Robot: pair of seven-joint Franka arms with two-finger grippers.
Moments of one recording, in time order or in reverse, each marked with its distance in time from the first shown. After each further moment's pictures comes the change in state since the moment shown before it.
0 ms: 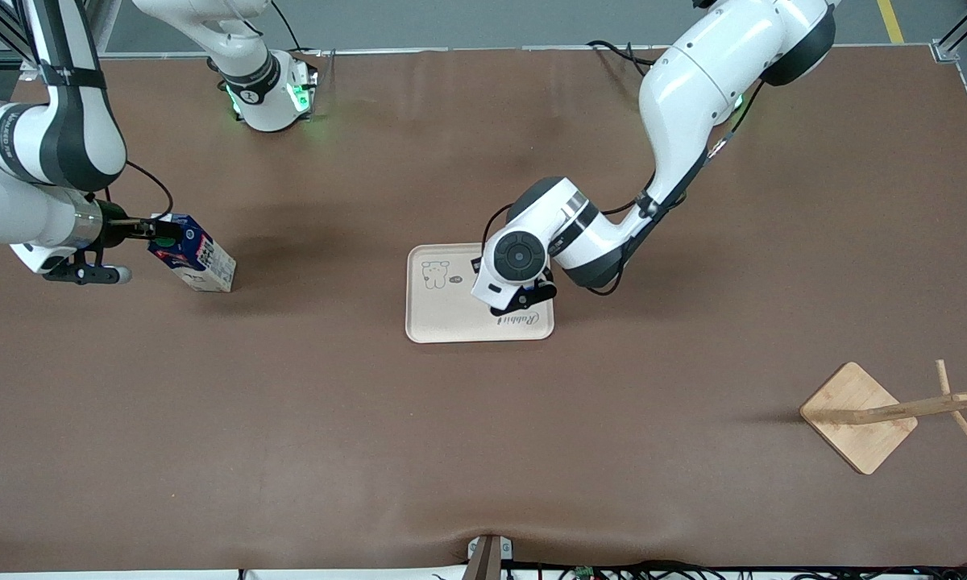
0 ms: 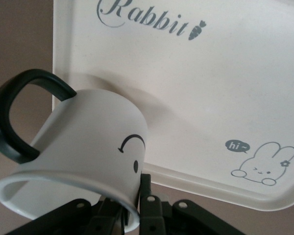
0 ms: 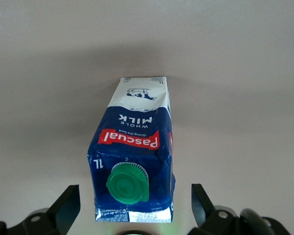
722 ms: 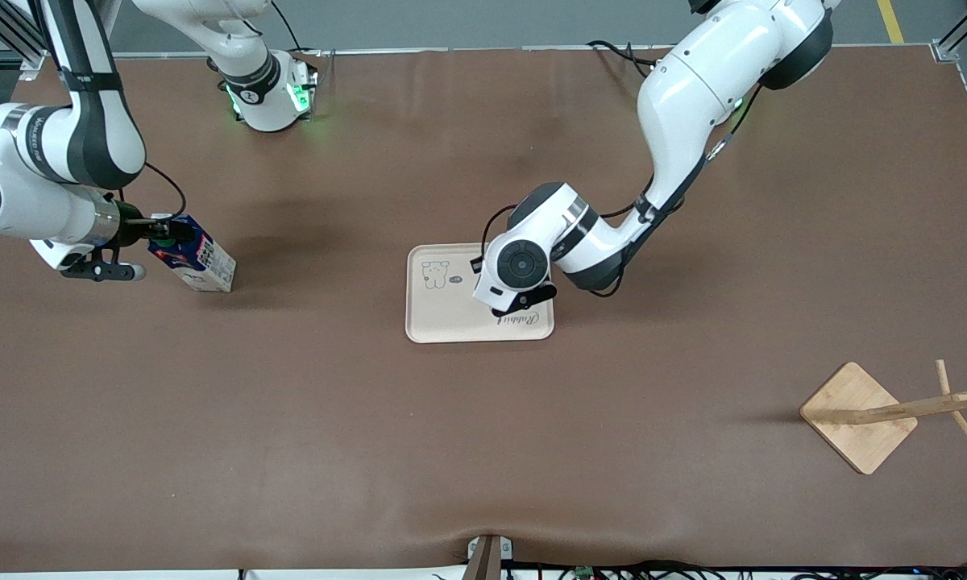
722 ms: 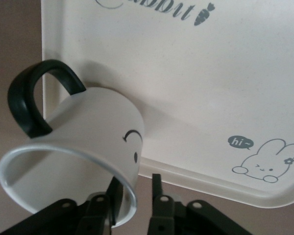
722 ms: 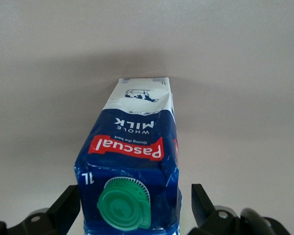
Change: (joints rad) left arm -0.002 0.013 0.005 0.003 -0.054 -0.002 0.002; right arm 0.000 -0.013 0.001 -0.096 0.000 0.110 0.000
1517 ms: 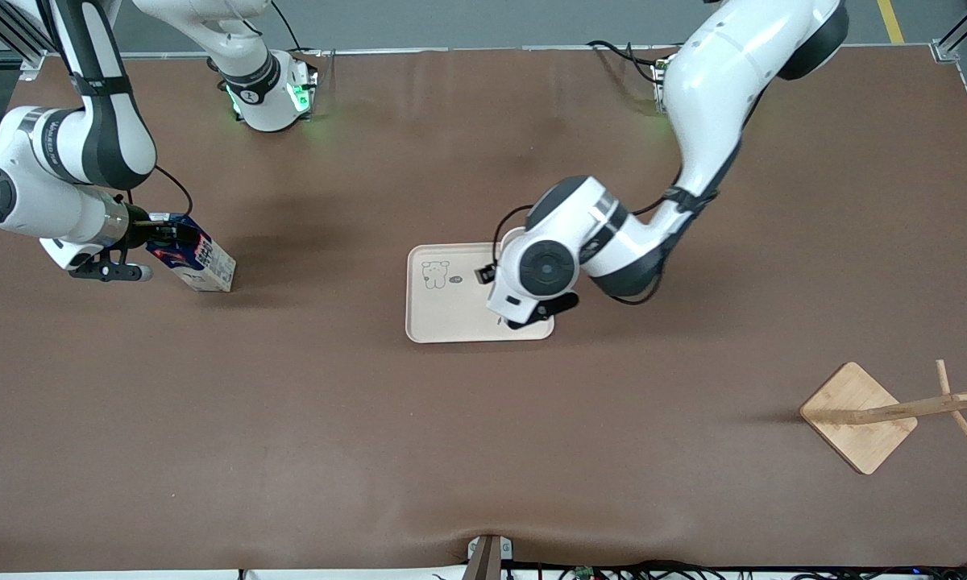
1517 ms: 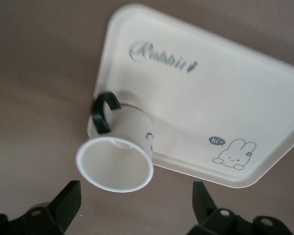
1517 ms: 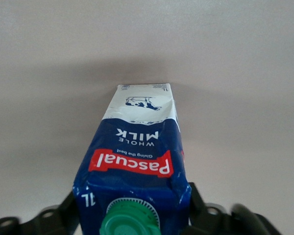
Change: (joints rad) left arm 0.066 -0.091 0.017 0.157 0.011 -0.204 0.042; right arm 0.001 -0.002 0.001 -0.045 0.000 0.078 0.000
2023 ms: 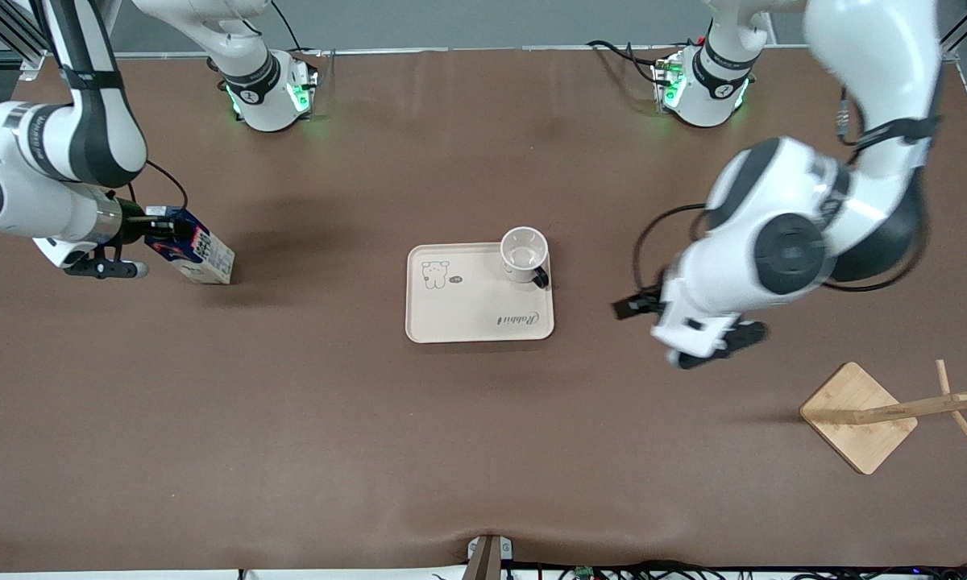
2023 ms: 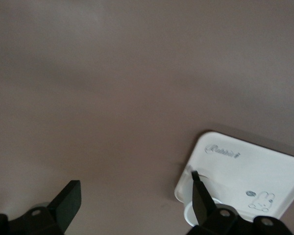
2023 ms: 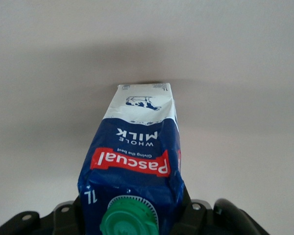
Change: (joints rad) left arm 0.319 -0.243 0.013 0.013 0.118 -0.141 0.327; right arm 0.007 -0.010 0.000 0.130 0.026 -0.253 0.000
